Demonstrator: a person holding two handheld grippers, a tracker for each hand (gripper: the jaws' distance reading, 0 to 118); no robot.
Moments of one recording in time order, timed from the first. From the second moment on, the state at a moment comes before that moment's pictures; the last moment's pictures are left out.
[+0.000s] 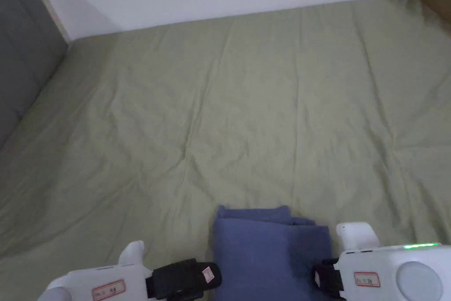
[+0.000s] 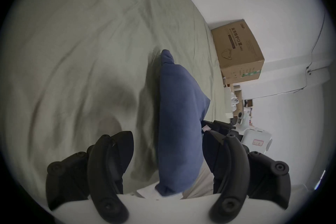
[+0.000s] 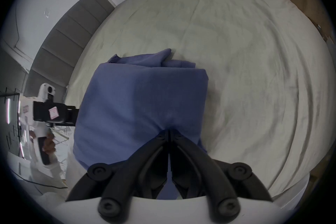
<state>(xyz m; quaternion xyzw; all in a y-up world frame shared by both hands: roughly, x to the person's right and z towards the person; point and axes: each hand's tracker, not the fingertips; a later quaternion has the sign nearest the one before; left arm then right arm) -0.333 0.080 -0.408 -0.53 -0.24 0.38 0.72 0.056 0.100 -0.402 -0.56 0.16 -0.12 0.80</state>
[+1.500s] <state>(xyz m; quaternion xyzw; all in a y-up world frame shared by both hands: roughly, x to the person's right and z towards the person) -0.596 0.200 -0.441 -0.52 0.11 0.04 0.84 0.043 0.120 -0.399 -0.57 0.13 -0.16 0.80</state>
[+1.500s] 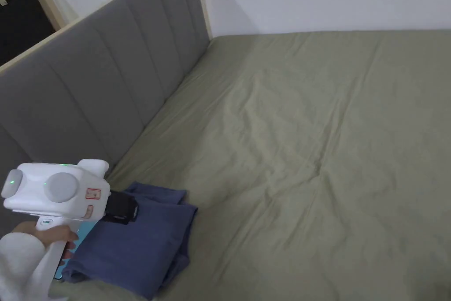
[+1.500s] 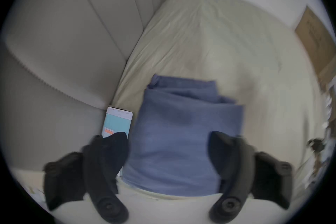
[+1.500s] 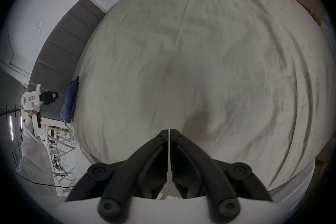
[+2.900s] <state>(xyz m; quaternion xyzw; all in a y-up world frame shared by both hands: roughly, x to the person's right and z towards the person) -0.241 0.339 -0.309 -0.14 0.05 -0.01 0.99 0.032 0.313 -0.318 -0.09 -0.04 0.02 0.99</state>
